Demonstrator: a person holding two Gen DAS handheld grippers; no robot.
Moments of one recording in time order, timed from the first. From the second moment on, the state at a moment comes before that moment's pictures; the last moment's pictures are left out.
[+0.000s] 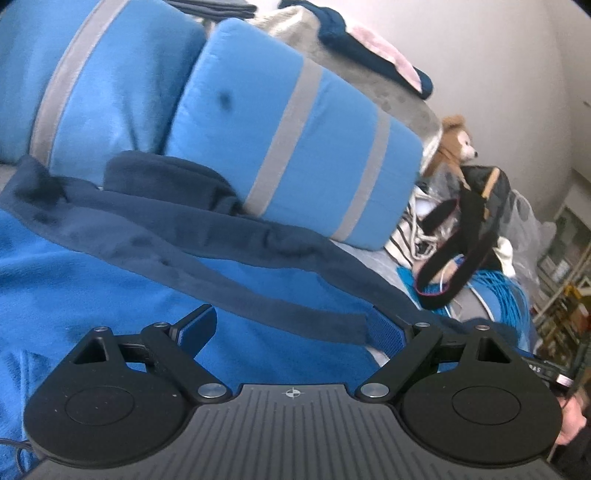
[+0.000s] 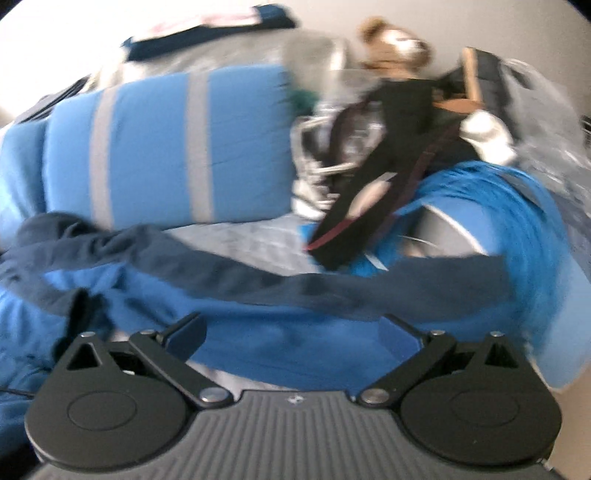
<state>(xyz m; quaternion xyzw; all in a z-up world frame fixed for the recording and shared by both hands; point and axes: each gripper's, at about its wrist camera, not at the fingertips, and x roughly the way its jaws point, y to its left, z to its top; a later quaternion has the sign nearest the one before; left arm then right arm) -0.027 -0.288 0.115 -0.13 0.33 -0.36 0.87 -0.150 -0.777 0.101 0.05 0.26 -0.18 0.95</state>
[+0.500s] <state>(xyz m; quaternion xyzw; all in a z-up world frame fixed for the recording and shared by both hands) -0.028 -0.290 0.114 -0.12 0.33 -0.36 0.87 -0.193 -0.866 0.059 0.12 0.23 -0.31 0.91</state>
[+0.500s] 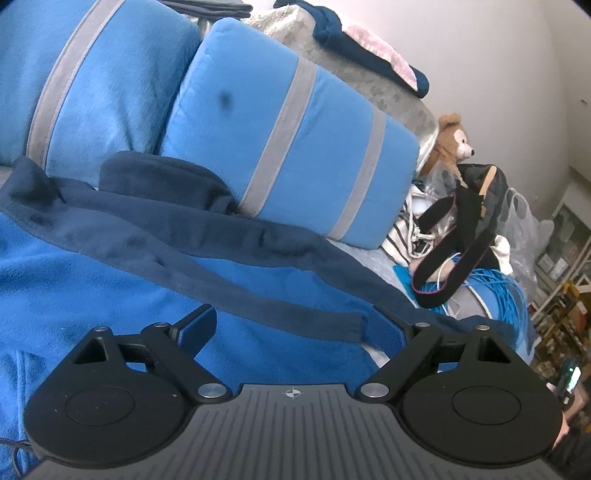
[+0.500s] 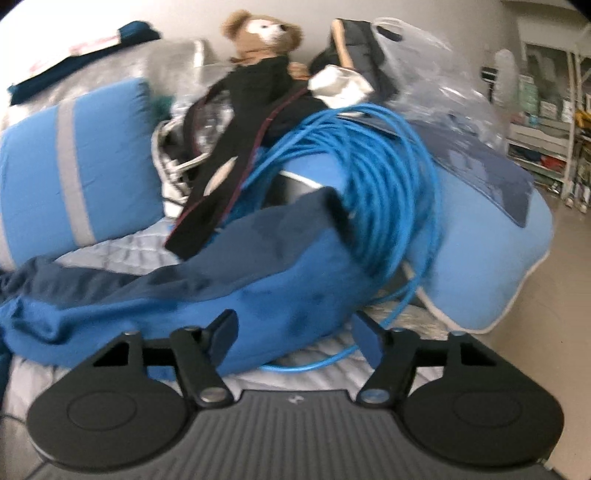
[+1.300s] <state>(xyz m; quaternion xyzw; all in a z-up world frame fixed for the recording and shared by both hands) -0.025 -0.294 0.110 -0.11 0.34 -0.34 0.87 -0.175 -0.881 0.060 0.14 0.23 -0.26 0.93</state>
